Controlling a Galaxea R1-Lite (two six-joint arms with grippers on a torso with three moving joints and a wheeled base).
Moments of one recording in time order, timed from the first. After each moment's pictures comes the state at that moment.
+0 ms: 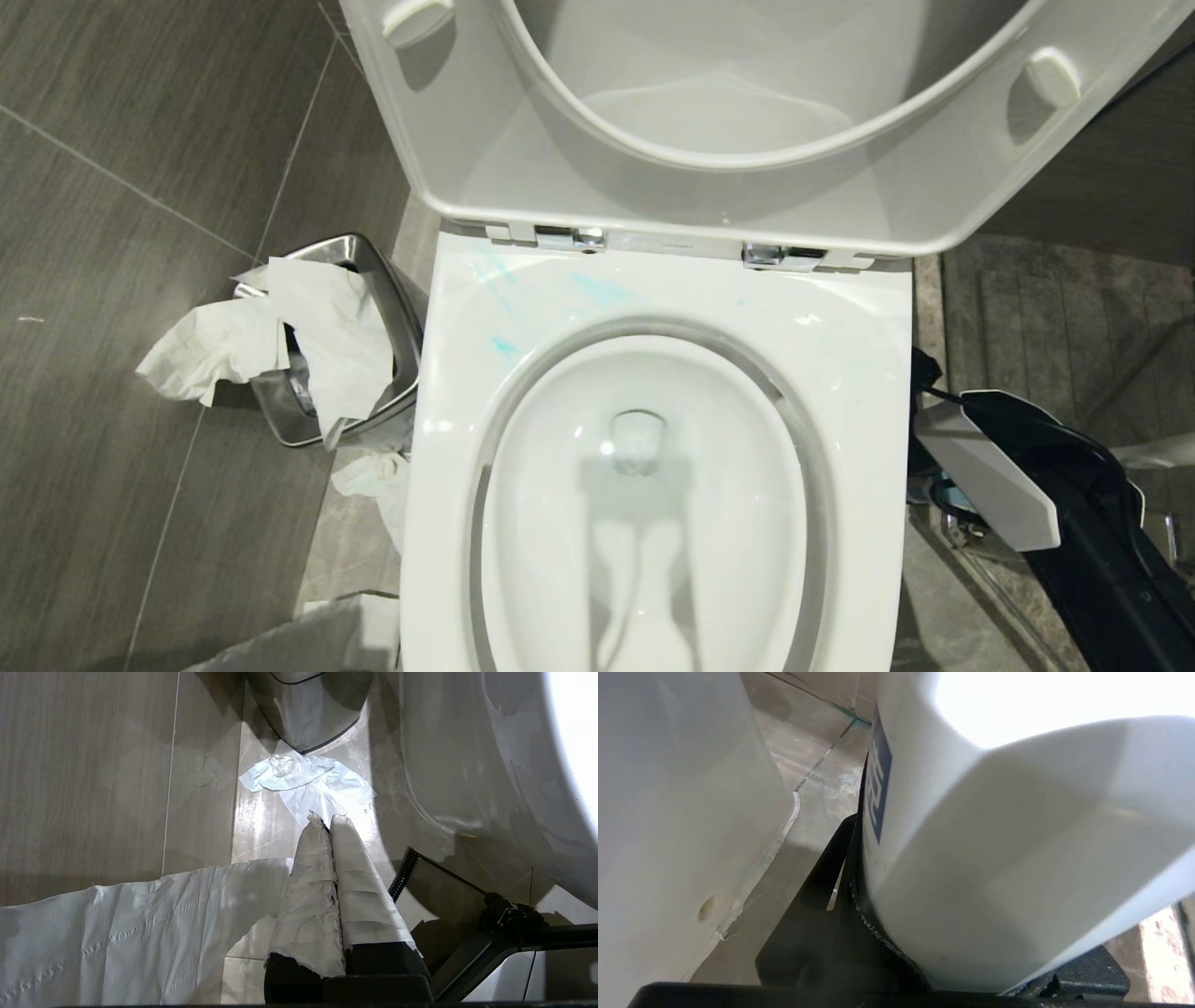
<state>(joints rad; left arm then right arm) 0.00 0.00 -0.02 0.06 -0.01 0.06 0.07 2.80 -1.81 -1.52 0.03 -0.33</state>
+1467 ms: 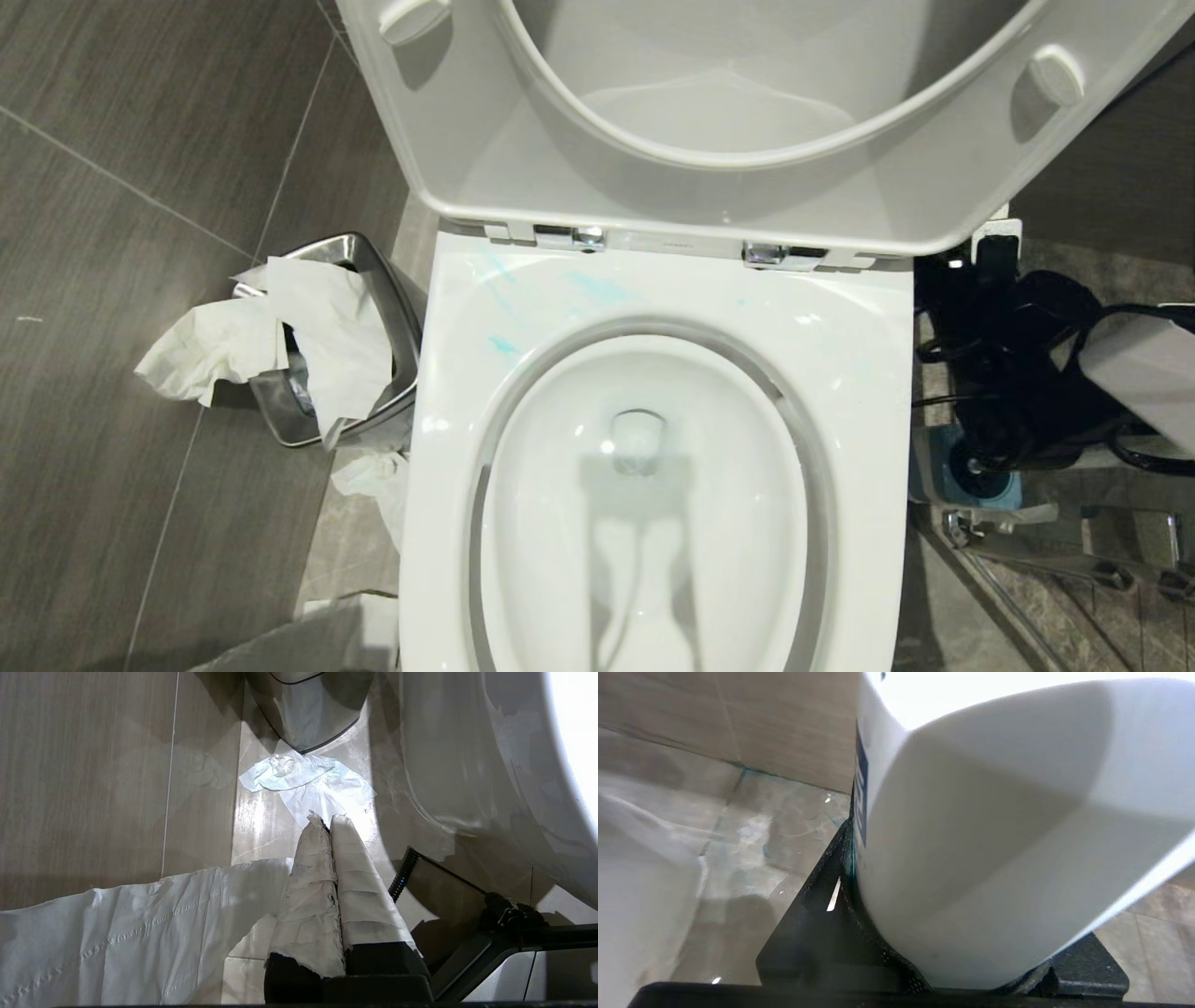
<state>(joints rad) 0.00 0.00 -0.02 0.06 -0.01 0.06 -0.01 2.26 -1.22 -1.52 -0.13 -0.21</state>
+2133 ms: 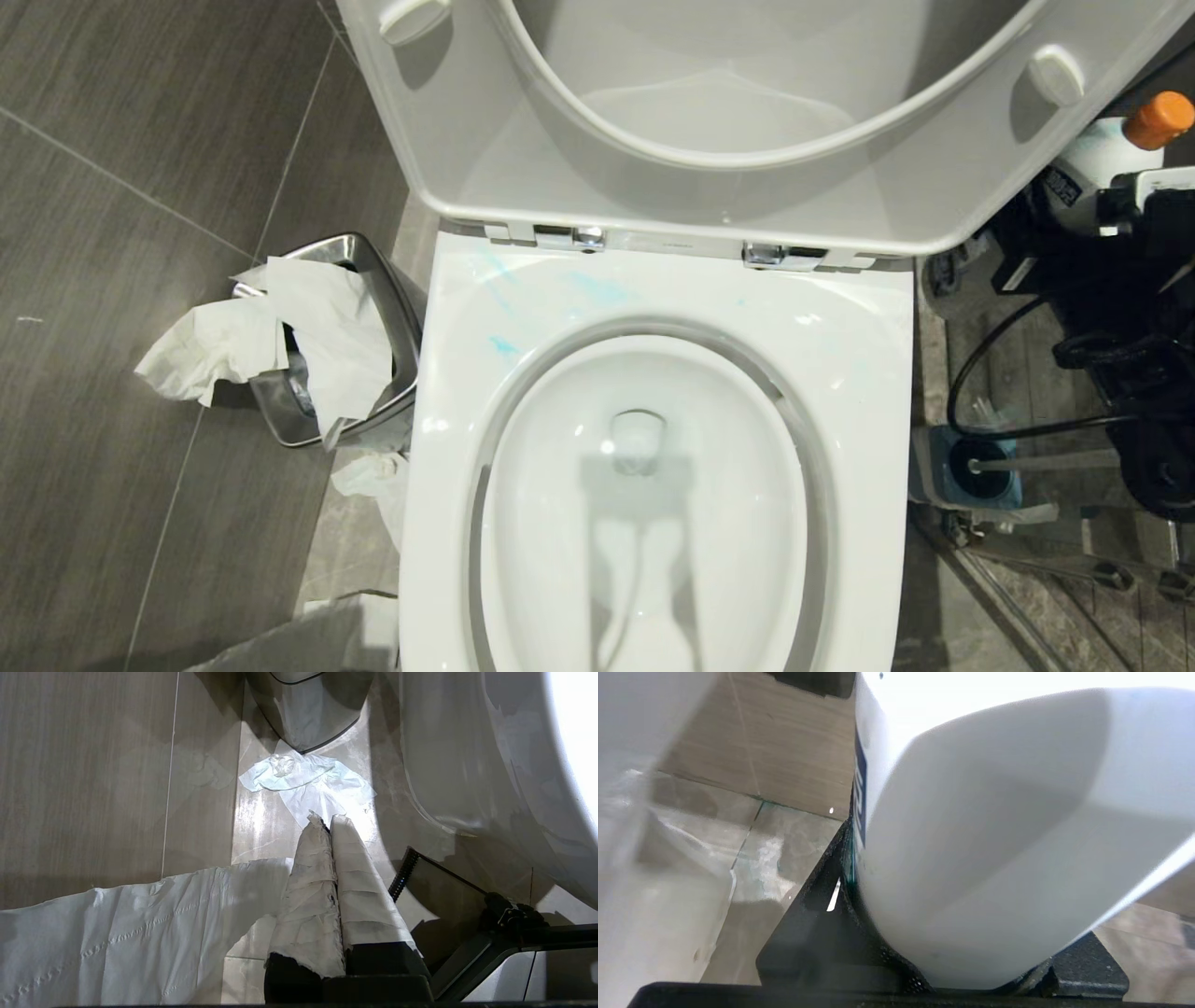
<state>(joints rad) 0.00 0.00 -0.02 0.06 -0.01 0.06 -0.05 1.83 -0.80 -1.51 -0.07 -0.20</state>
